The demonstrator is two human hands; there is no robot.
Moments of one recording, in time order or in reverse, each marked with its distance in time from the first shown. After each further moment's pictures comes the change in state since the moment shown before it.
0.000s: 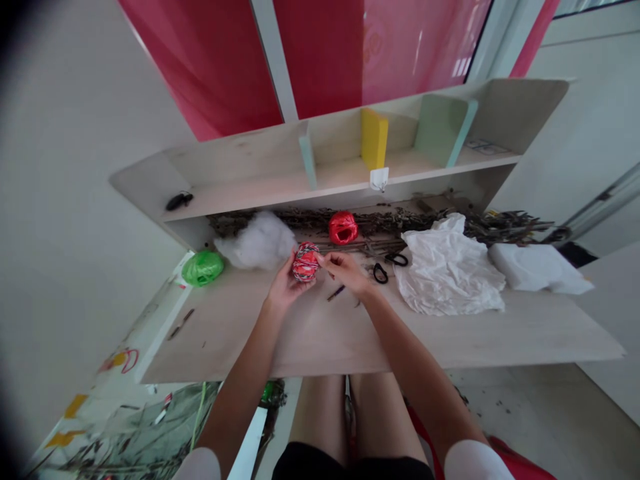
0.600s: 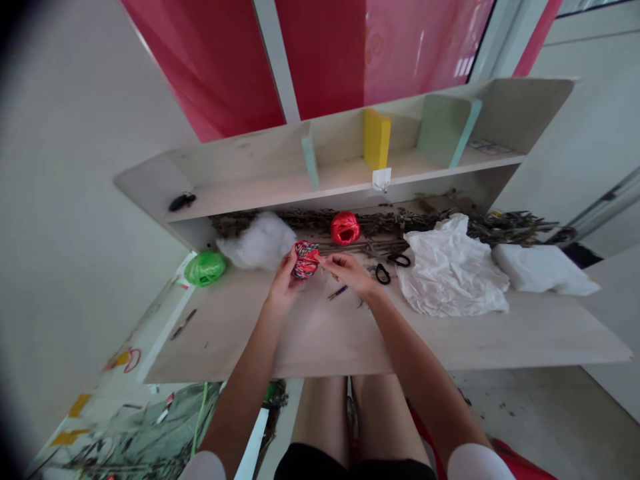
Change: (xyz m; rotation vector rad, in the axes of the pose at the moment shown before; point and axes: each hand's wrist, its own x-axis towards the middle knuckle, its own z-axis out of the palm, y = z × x) left_hand 0.007 -0.004 -0.004 0.102 0.115 0.335; right_hand -0.003 -0.003 -0.002 0.008 -0.042 0.040
